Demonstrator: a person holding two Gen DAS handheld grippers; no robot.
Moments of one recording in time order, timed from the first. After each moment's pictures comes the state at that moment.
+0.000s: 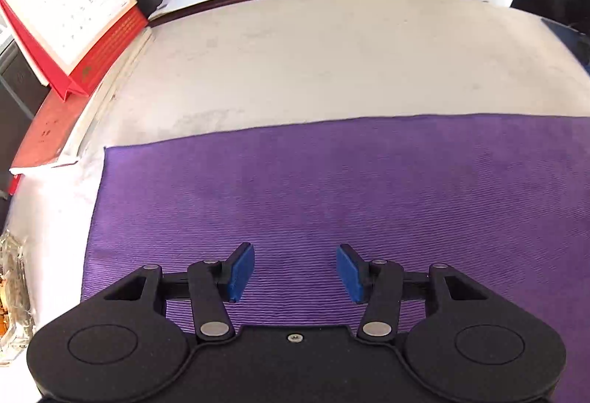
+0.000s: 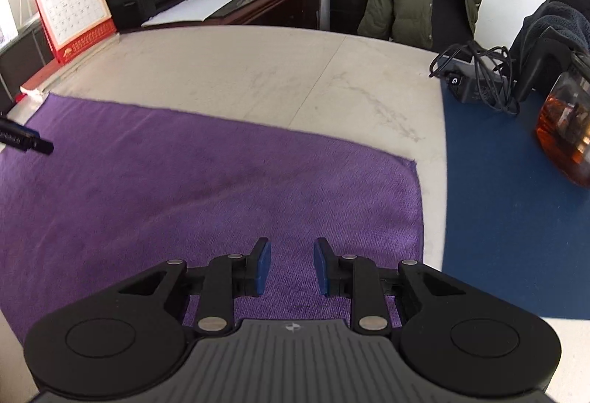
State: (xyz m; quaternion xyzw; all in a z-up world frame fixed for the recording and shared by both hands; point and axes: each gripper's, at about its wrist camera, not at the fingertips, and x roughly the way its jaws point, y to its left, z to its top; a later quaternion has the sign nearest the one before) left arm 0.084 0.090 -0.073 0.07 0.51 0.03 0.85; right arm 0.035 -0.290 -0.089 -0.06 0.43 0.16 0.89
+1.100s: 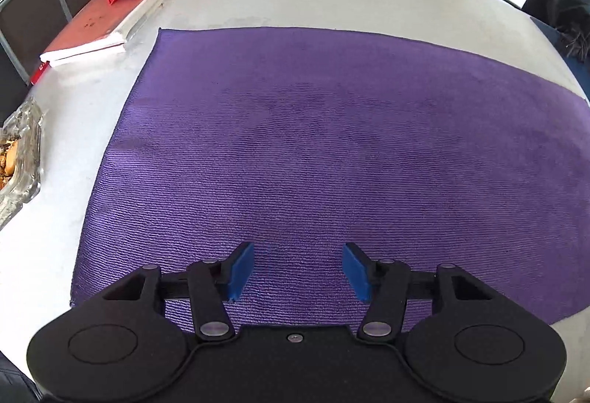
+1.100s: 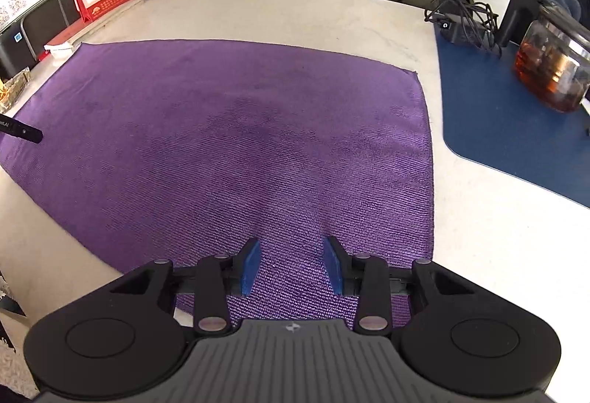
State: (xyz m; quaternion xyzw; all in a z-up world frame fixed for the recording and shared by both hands) left arm -0.028 0.124 -0.074 0.00 0.53 0.03 0.85; right arm -0.061 -0.294 -0.081 -0.05 0.47 0.15 0.87
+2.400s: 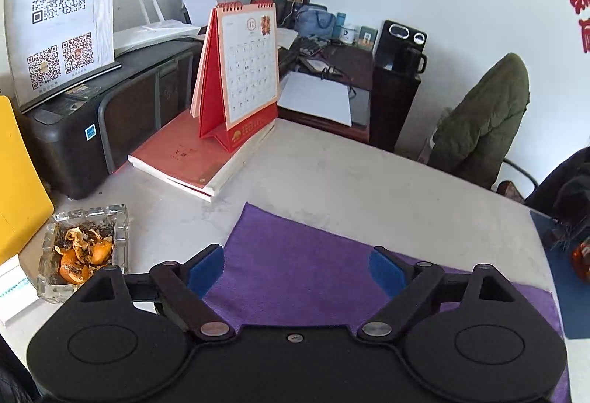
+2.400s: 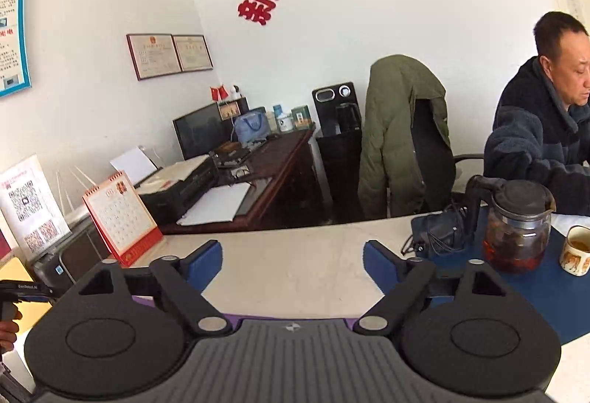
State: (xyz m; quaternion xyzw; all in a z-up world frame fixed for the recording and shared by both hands) left arm -0.031 0.196 0.083 -0.13 0.34 0.10 0.93; right arm -0.022 -0.346 0.116 0.14 0.19 0.17 0.96
